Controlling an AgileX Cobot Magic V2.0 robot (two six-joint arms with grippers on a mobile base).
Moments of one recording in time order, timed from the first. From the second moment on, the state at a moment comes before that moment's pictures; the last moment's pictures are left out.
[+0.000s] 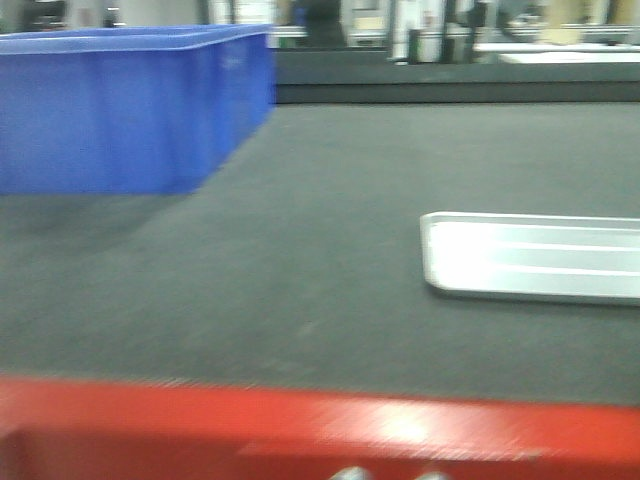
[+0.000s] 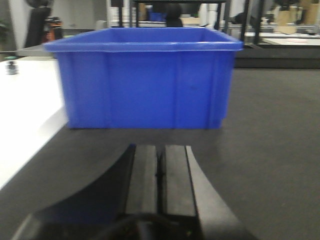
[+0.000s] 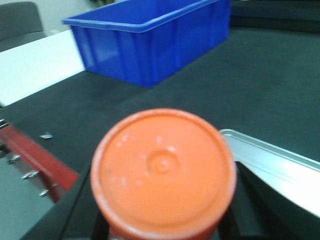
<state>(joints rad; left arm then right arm) -0.11 -0.01 0.03 0.00 0.00 0.00 0.62 0.14 -0.45 -0.04 0.54 0.20</state>
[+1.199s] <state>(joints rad) -0.11 -0.01 0.03 0.00 0.00 0.00 0.59 0.48 -0.45 -0.06 0.13 0.21</state>
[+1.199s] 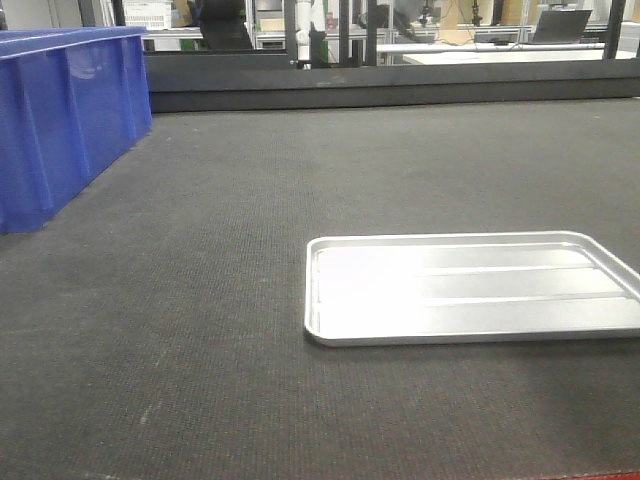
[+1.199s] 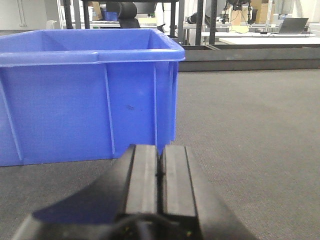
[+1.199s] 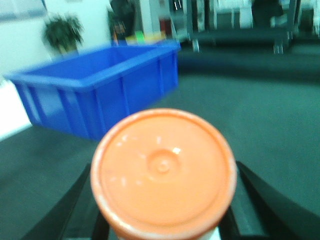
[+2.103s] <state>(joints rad) -0.11 -0.01 0.03 0.00 0.00 0.00 0.45 1.52 -0.45 -0.07 -0.61 0.13</state>
